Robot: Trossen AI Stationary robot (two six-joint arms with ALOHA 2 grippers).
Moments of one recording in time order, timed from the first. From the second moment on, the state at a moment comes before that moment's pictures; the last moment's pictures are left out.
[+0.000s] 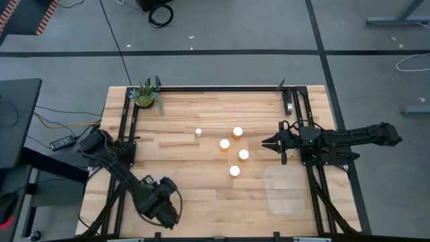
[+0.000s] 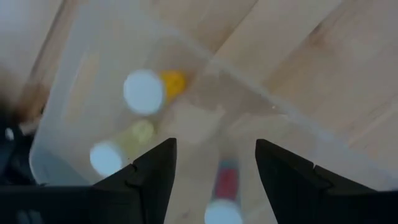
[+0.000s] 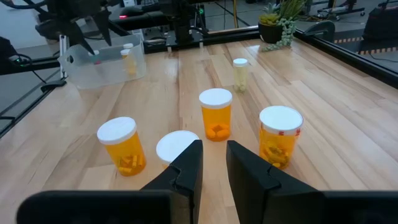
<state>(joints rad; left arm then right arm) -0.77 1.81 1.39 -1.26 -0.09 -1.45 0.01 0.33 0.01 0.09 0.07 0.13</state>
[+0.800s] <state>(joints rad) -0.41 1.80 1.39 -1.08 -0.09 -0.75 0.01 0.33 0.01 0.09 0.07 0.13</state>
